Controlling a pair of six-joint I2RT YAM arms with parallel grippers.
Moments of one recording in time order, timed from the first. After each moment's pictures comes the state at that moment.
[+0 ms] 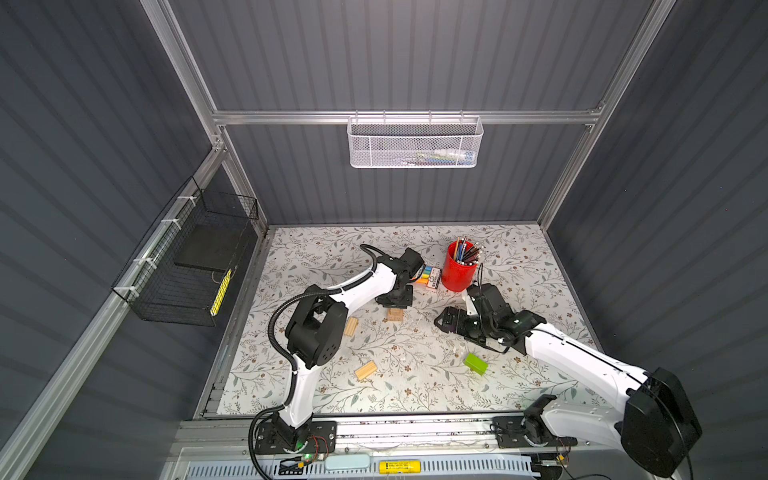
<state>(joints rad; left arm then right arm) -0.73 2.07 1.67 -0.97 -0.10 -0.56 0.57 1.20 0.73 -0.44 -0.20 0.80</state>
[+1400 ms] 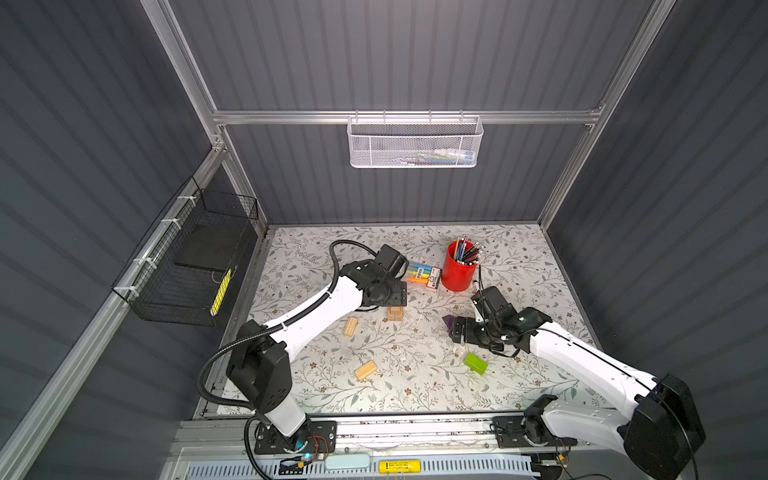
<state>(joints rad) -0.75 1.60 1.37 -0.85 -0.09 -0.59 0.56 1.17 0.76 -0.72 -0.06 0.68</state>
